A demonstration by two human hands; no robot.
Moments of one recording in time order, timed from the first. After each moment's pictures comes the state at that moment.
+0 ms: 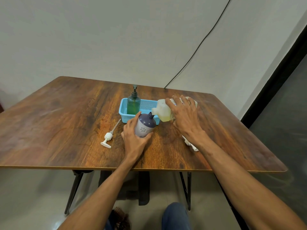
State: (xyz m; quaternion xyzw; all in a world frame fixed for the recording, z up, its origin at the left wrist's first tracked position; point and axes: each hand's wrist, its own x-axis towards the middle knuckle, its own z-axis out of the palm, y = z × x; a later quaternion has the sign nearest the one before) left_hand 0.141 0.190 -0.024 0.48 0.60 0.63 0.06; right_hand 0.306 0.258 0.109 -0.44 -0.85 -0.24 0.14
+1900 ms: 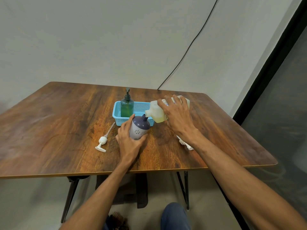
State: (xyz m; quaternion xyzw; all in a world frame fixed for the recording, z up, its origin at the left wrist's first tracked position) left_hand 0.139 0.191 -0.026 0.49 0.60 0.63 0.04; right_hand 0.304 0.252 0.118 -0.44 -0.85 -0.27 0.11
